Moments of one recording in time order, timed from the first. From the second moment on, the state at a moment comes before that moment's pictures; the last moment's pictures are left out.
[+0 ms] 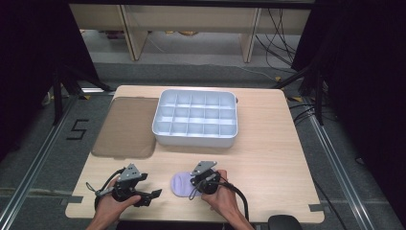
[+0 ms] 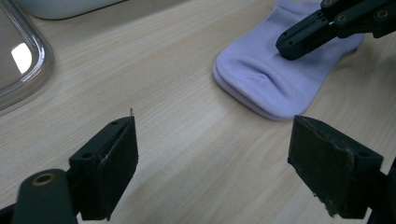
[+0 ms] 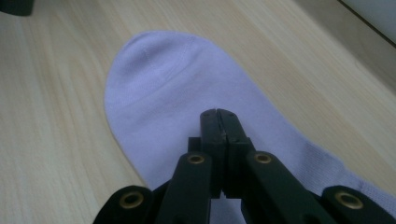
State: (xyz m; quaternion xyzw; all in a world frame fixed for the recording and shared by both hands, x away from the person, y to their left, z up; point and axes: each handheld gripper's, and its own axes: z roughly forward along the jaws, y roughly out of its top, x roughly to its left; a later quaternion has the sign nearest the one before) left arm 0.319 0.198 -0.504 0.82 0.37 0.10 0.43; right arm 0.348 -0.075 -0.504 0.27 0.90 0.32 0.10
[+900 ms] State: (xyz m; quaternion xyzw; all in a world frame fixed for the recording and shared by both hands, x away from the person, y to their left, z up) left arm 0.335 0.156 -0.516 0.85 0.33 0.07 0.40; right arm 0.344 -0.061 -0.506 0.25 0.90 0.33 0.10
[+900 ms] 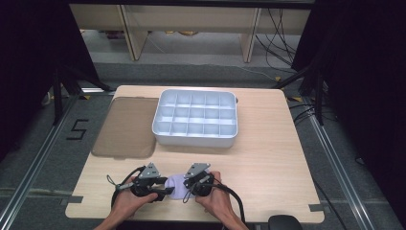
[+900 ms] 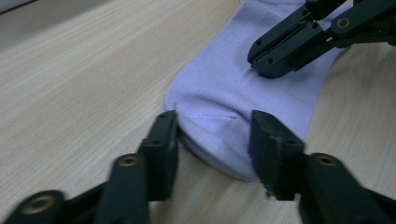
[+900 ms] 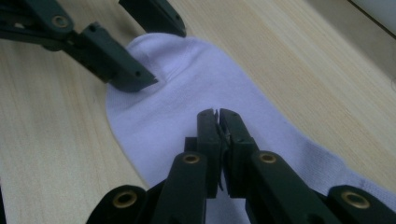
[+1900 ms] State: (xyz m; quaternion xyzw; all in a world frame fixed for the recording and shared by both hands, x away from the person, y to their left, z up) left arm 0.334 0.162 -0.497 0.86 0.28 0.09 0.42; right arm 0.350 -0.136 -0.484 0.29 0.89 0.34 0.11
